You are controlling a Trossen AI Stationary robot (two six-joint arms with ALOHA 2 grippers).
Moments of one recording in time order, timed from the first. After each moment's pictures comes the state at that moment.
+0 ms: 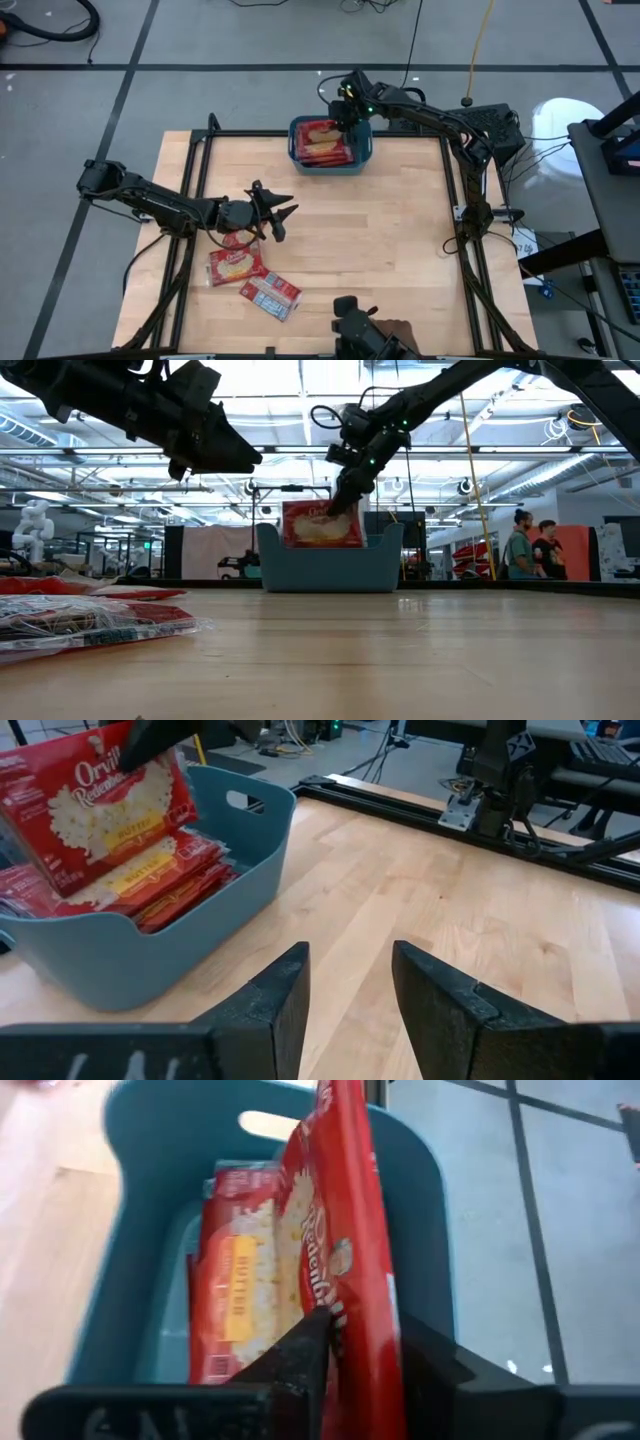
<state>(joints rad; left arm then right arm) -0.17 1.24 0.50 0.42 -0.57 -0.30 -0.69 1.99 1.74 -0.60 -0.31 -0.72</state>
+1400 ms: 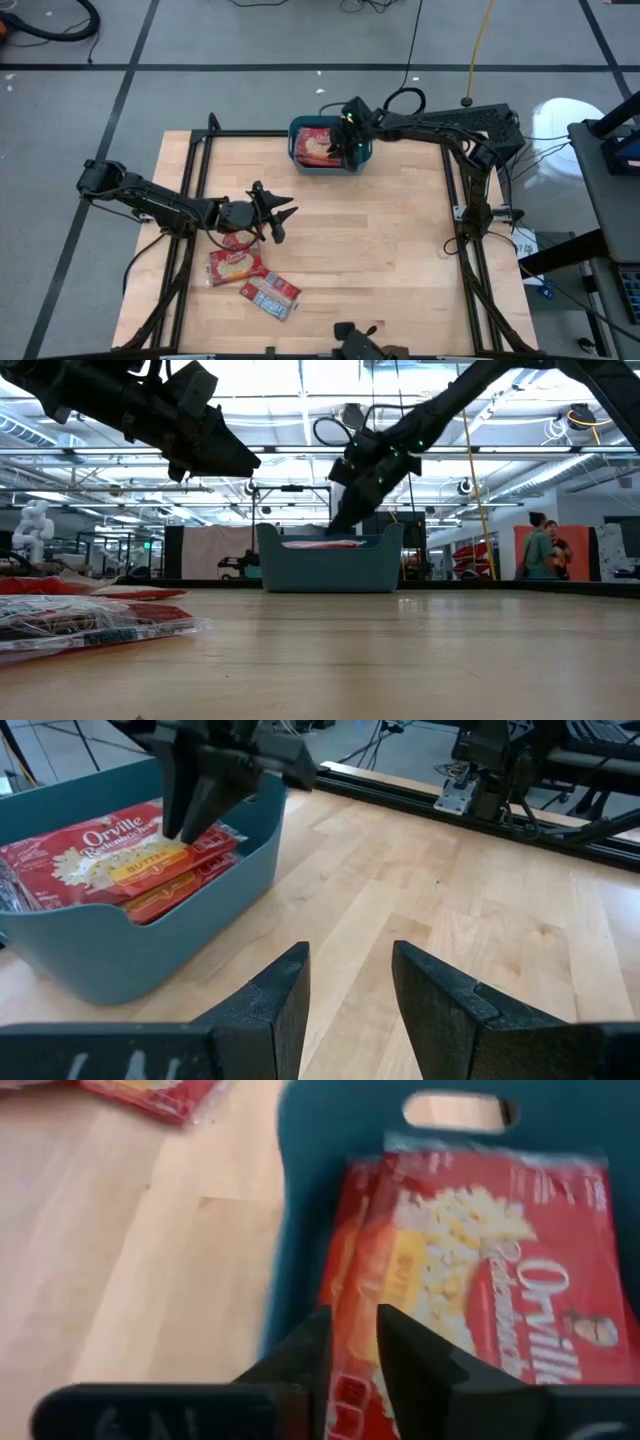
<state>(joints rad) -0.17 1.24 0.50 0.39 -0.55 -0.29 -0.63 1.93 1.39 -0.32 -0.49 -0.54</state>
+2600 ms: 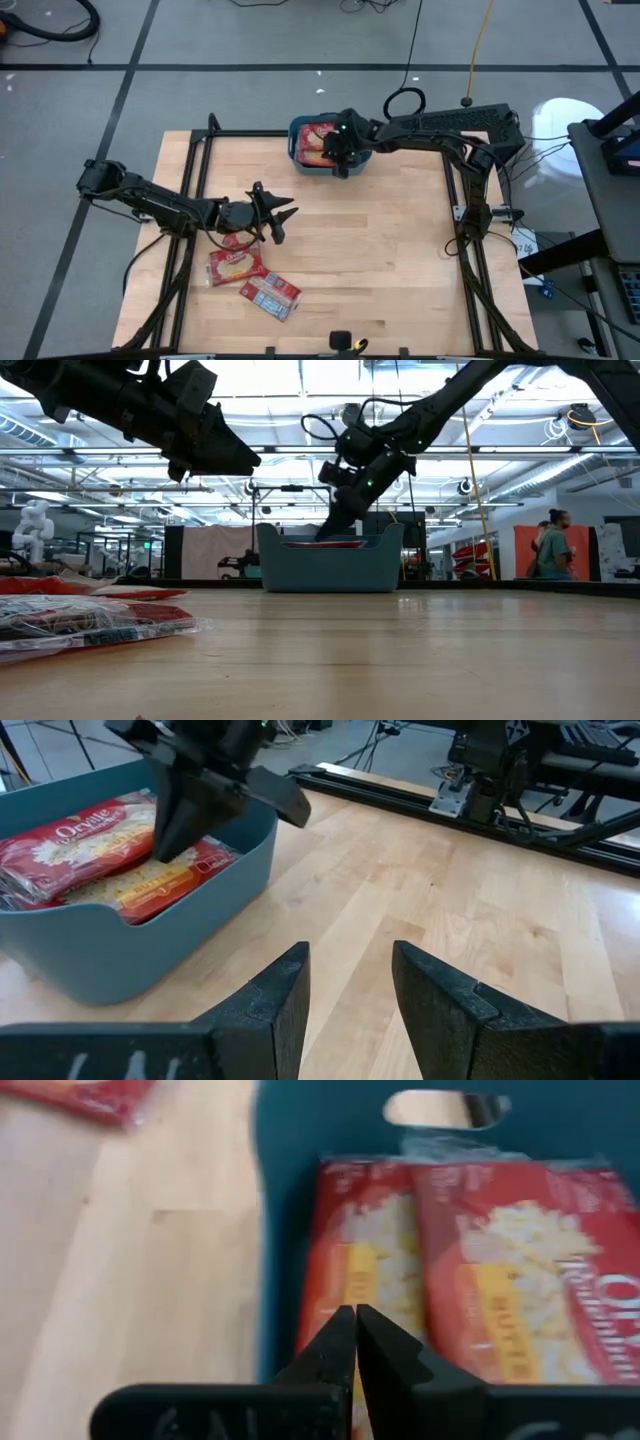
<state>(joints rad) -0.18 1.24 0.50 0.40 -0.55 -0.30 -0.54 1.93 1.33 -0.20 -0.29 -0.42</state>
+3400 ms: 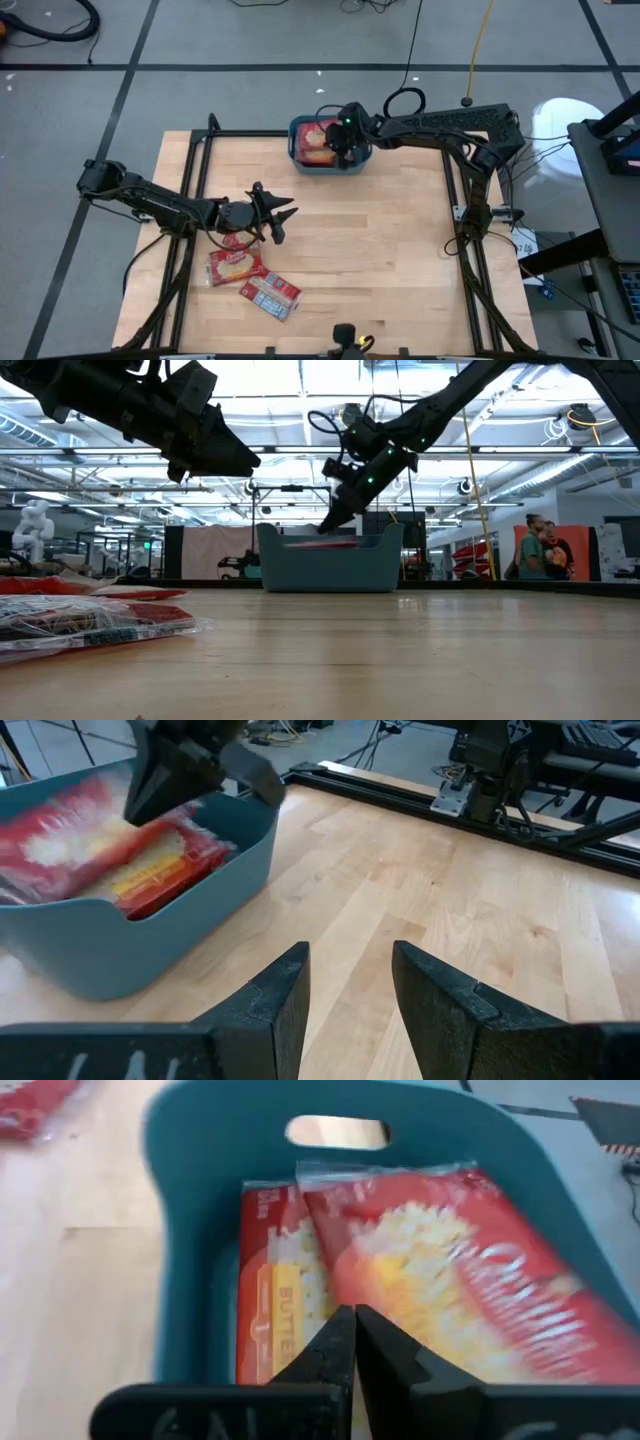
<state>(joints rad) -0.18 1.24 0.50 0.39 -0.55 -0.31 -0.57 1.90 1.33 -0.14 -0.21 -0.44</state>
